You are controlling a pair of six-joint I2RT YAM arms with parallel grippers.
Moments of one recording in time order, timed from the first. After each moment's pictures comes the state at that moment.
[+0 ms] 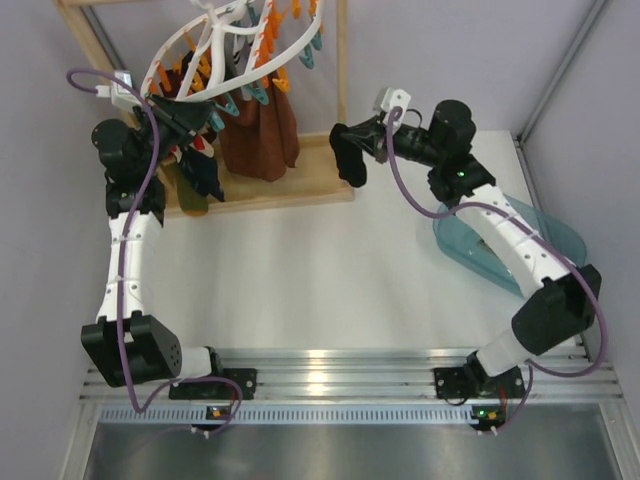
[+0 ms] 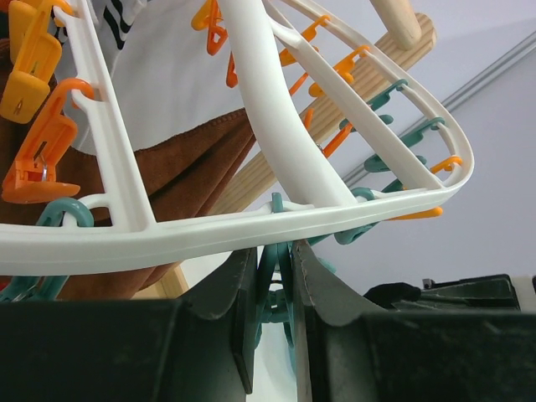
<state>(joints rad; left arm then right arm) 0.17 1.35 1.37 0.23 0.63 -0.91 0.44 1.51 1.48 0.10 -0.73 -0.35</state>
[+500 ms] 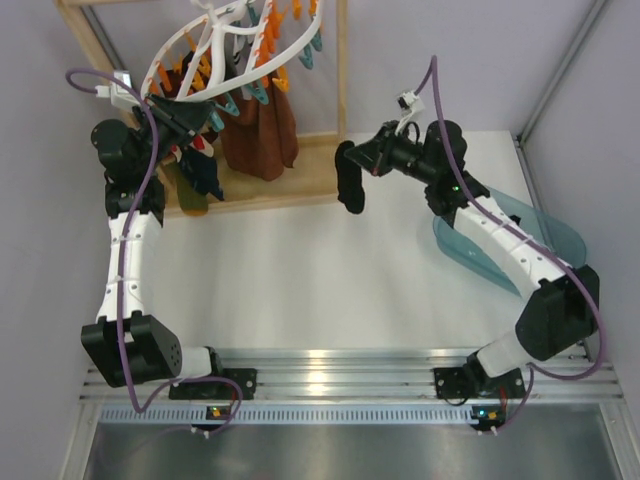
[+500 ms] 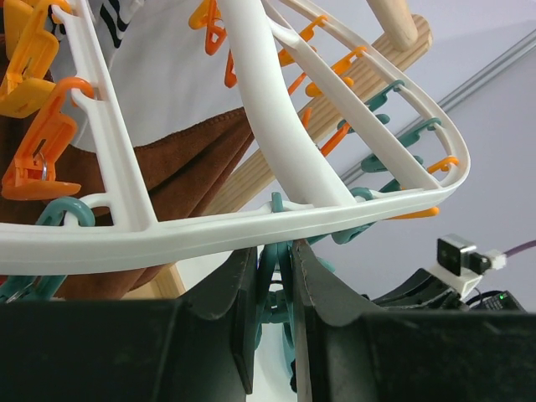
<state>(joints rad) 0.18 1.35 1.37 0.23 0.64 -0.93 0.45 1.53 1.37 0.19 -0.53 0.39</state>
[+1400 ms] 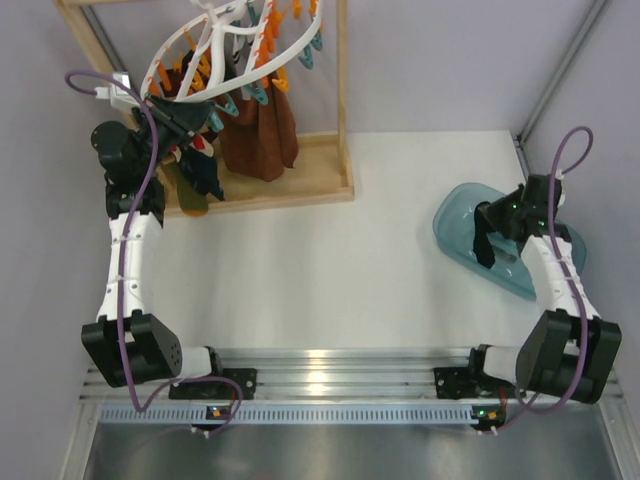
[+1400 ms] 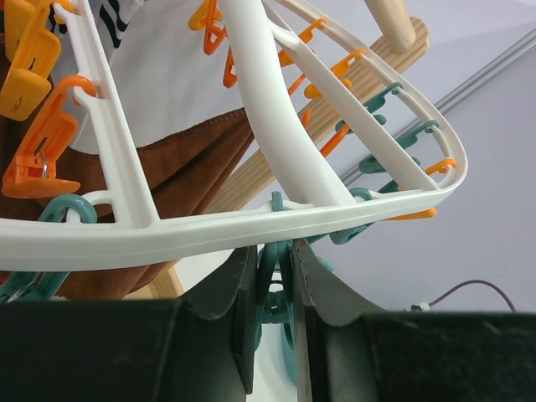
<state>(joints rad) 0.18 1.35 1.35 0.26 0.65 -0.95 -0.23 1.22 0.91 -0.34 -0.11 0.81</state>
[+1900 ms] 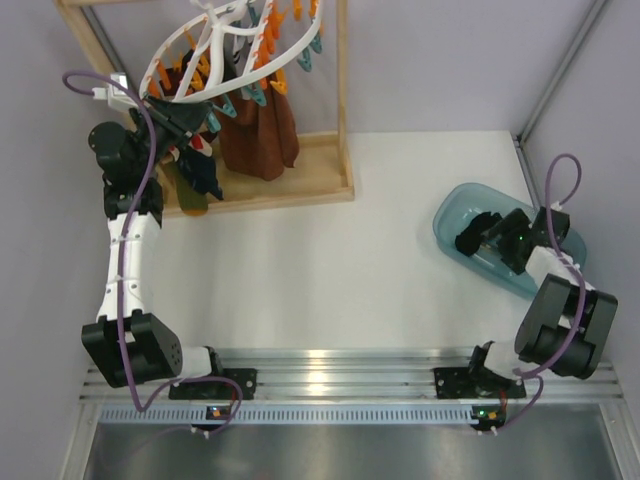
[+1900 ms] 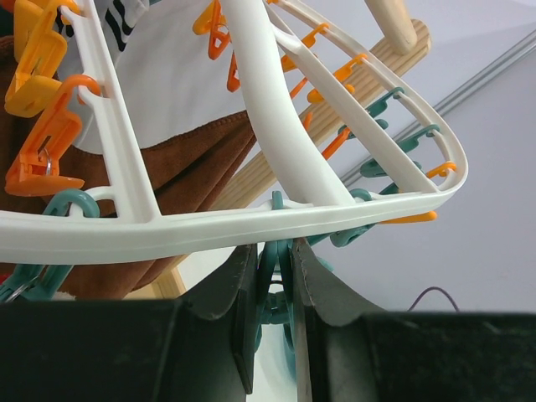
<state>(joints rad) 0.20 1.35 1.35 0.27 0.66 -0.95 -0.39 1.39 0.73 -0.13 -0.19 0.61</state>
